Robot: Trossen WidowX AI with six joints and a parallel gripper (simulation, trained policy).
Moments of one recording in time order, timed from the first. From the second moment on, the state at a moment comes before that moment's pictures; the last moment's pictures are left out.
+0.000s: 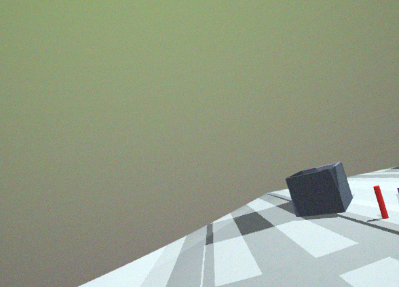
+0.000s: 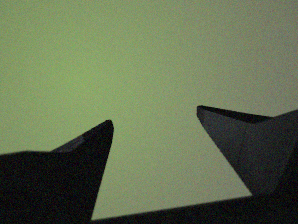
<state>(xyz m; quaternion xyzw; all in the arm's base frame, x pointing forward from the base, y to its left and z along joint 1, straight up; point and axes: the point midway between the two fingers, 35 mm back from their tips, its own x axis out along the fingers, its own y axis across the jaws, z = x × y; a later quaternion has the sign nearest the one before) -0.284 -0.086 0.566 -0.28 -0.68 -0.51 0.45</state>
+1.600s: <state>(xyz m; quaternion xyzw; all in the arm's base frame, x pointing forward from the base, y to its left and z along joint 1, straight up) 0.019 -0.007 0.606 -0.44 -0.33 -0.30 0.78</state>
